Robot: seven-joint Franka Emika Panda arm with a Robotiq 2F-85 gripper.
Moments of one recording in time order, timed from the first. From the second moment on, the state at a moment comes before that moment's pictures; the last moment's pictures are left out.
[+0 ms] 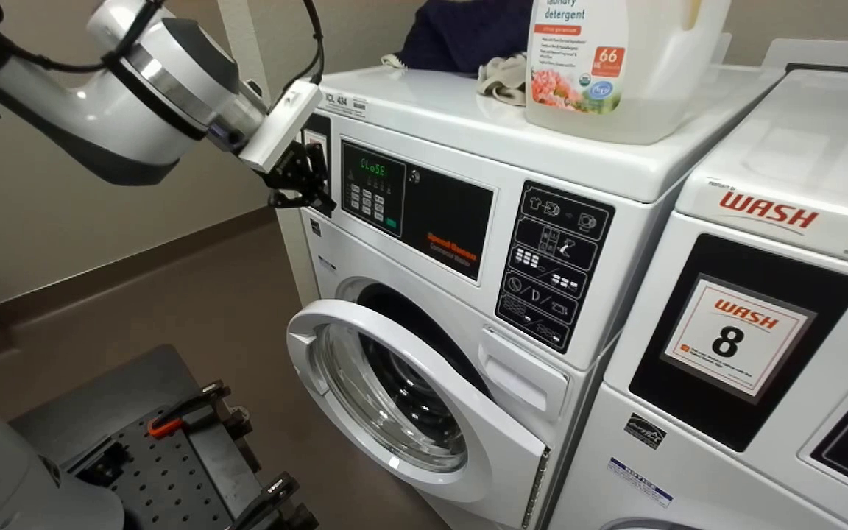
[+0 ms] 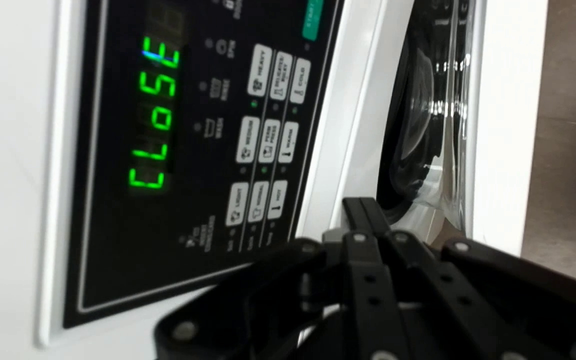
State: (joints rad) arm 0.14 -0.20 0.12 -2.66 -1.09 2.85 -0.46
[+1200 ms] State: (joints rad) arm 0.14 -0.15 0.20 -2.62 -1.51 2.75 -0.17
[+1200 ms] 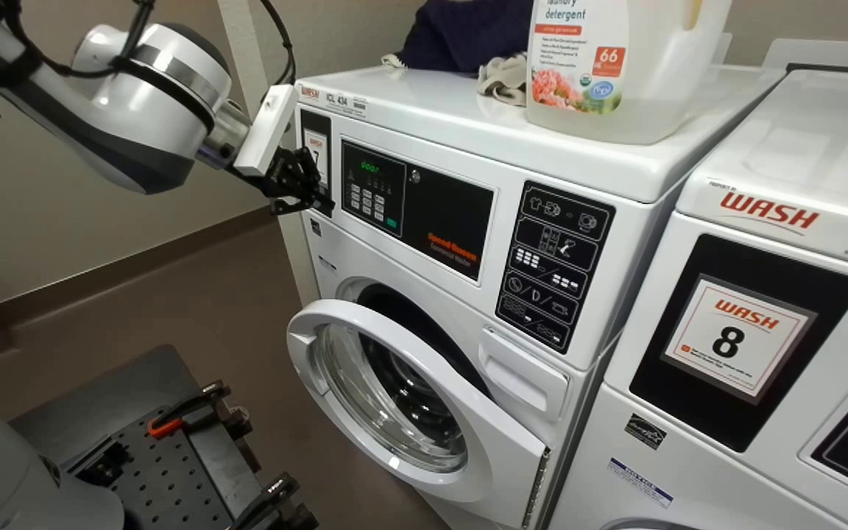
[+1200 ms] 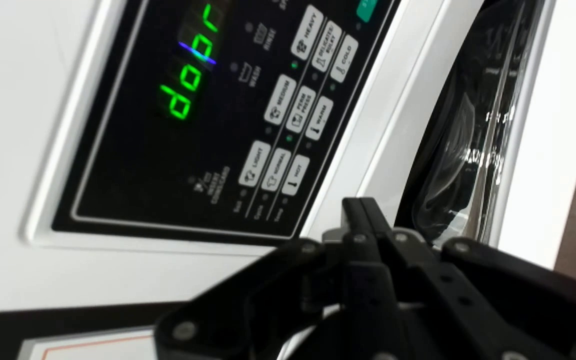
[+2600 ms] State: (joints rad) arm 0.13 0.01 0.18 -2.50 -1.85 2.73 -0.03
